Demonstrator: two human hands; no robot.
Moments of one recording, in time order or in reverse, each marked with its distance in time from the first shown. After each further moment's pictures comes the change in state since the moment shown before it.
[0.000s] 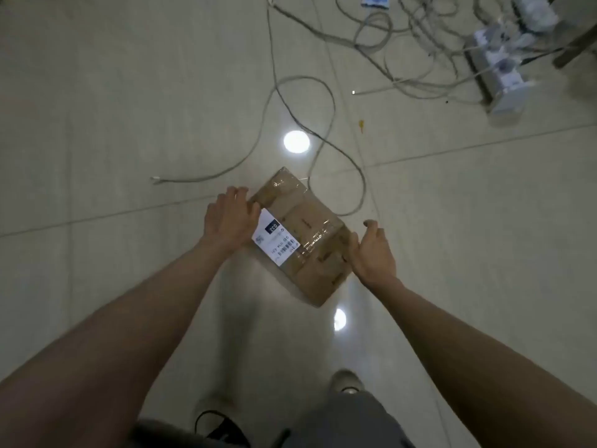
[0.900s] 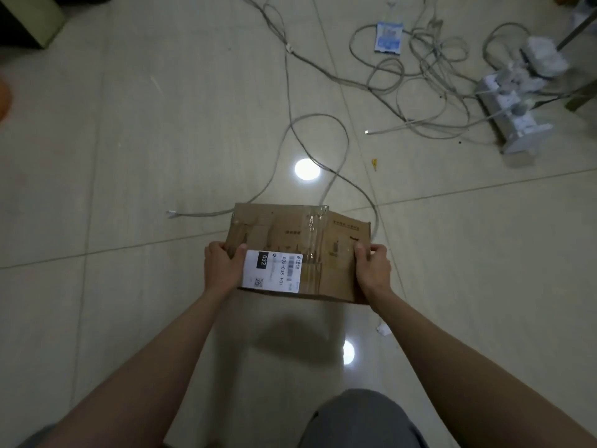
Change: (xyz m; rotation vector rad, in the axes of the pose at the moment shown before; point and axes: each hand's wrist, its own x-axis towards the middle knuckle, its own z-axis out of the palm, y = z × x) left_hand 0.015 -0.051 0.051 -0.620 0.147 -0.426; right_hand 0.068 -0.024 0.039 0.500 0.056 0.131
